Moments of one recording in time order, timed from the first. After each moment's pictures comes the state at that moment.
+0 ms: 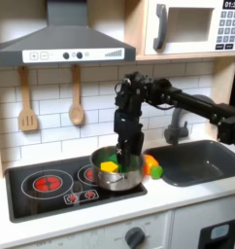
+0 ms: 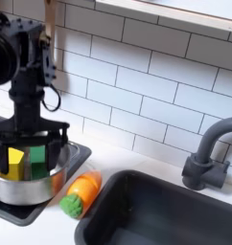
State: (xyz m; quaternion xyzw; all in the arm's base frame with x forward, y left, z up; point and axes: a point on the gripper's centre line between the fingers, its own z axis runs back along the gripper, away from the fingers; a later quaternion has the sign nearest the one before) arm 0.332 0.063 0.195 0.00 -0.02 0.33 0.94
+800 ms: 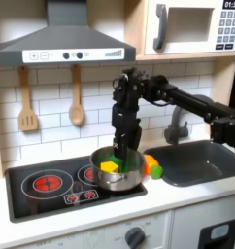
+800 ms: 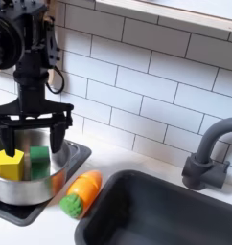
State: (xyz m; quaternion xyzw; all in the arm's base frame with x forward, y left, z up) arm 0.348 0.058 0.199 -0.01 -0.03 0.30 0.95
